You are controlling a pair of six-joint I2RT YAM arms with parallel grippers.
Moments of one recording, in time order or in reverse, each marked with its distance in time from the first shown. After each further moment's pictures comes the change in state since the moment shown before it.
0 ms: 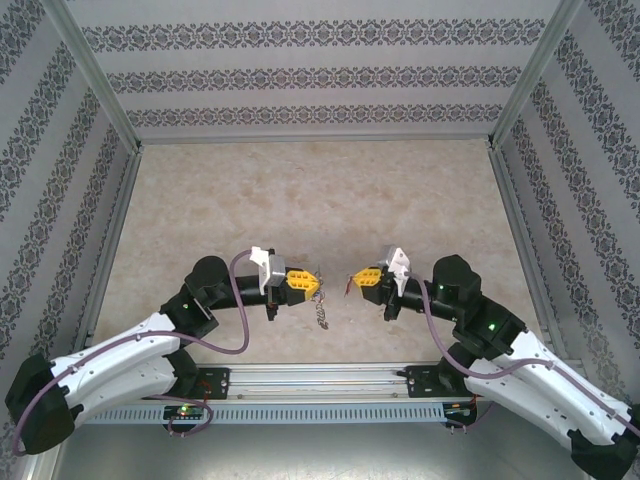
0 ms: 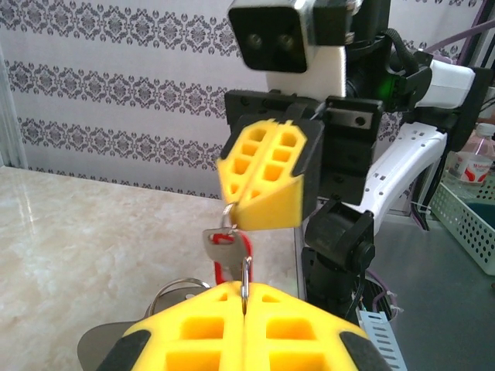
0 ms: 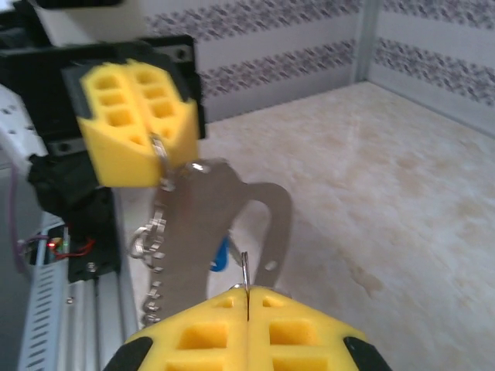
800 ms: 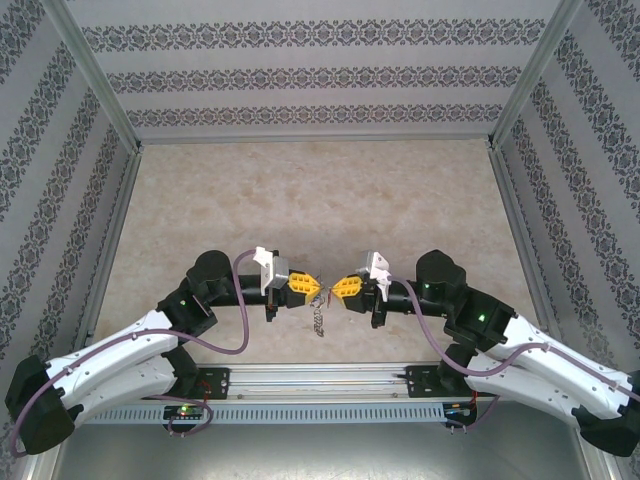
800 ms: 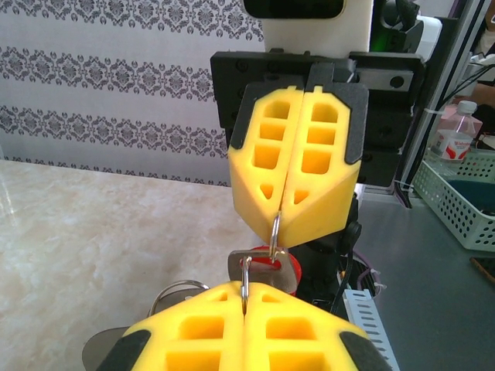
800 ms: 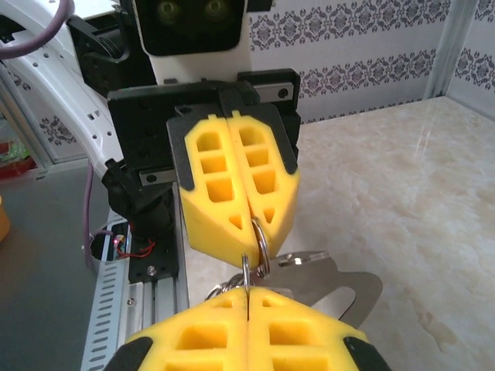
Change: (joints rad) left arm 0.000 0.011 0.049 -0.105 0.053 0.043; right arm 0.138 0.142 0.089 0.045 -0.014 0.008
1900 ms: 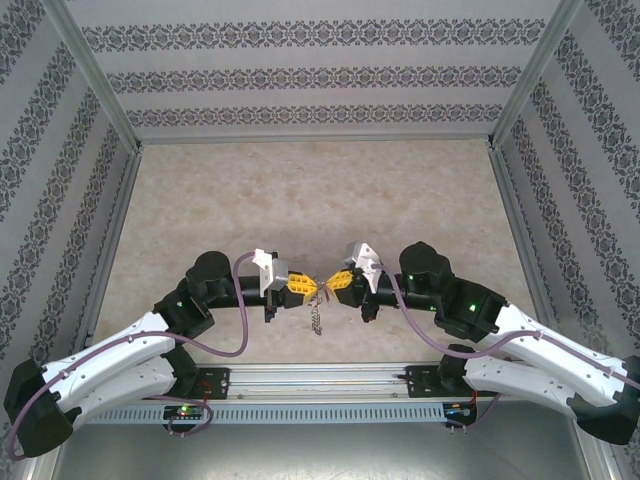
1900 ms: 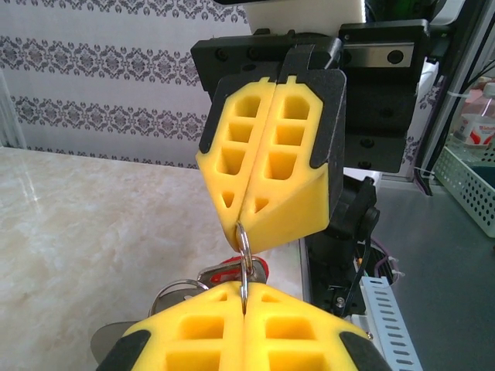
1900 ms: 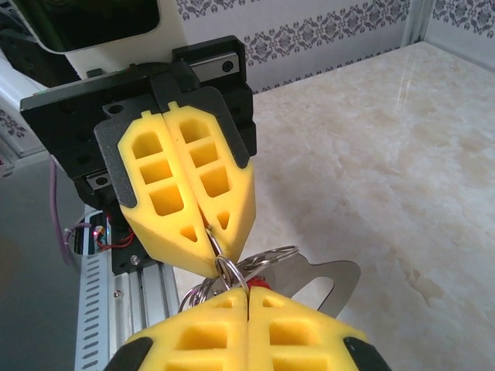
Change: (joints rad) left arm 0.000 -0.032 0.002 -0.076 -0.045 0.052; right arm 0.014 0.116 0.102 -0.116 0.106 0.054
